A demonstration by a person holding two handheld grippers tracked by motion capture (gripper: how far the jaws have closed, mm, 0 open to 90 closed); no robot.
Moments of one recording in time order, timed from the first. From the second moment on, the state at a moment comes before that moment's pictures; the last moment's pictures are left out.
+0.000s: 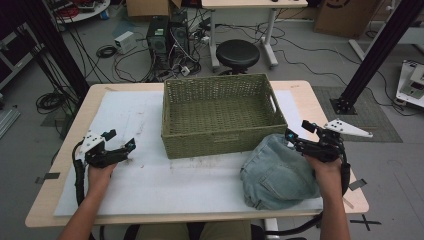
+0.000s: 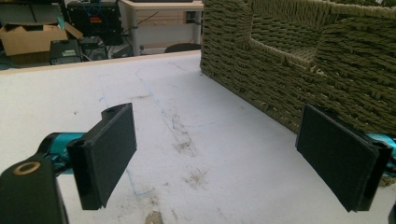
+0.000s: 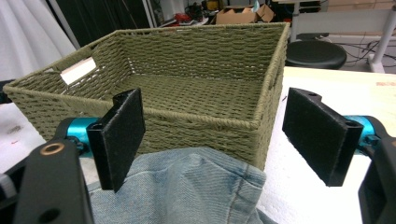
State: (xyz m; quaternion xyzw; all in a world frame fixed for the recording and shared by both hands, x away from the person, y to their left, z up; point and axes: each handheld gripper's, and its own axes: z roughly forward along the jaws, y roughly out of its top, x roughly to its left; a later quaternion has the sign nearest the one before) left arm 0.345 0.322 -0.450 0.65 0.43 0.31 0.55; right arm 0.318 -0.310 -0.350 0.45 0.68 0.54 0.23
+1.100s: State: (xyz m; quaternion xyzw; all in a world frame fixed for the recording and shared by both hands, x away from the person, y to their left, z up) left arm 0.344 0.321 -0.450 0.66 0.42 0.30 0.55; right arm 0.373 -0.261 -0.357 0.49 0.73 0.44 0.20
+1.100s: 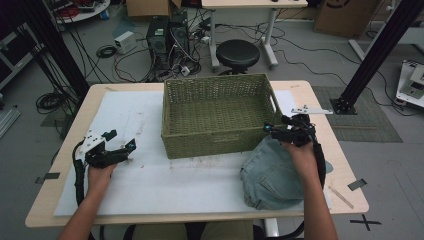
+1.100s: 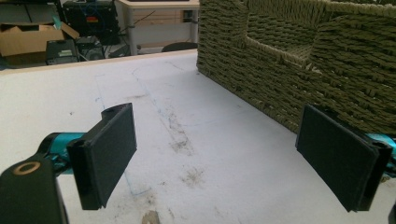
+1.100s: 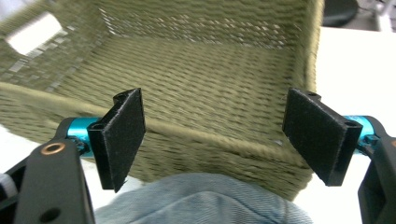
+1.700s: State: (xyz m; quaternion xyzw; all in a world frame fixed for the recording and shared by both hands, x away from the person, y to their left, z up) left arm 0.344 0.320 -0.450 0.66 0.42 0.30 0.54; right arm 0.376 -0.274 -0.360 0.52 0.71 0.44 0.19
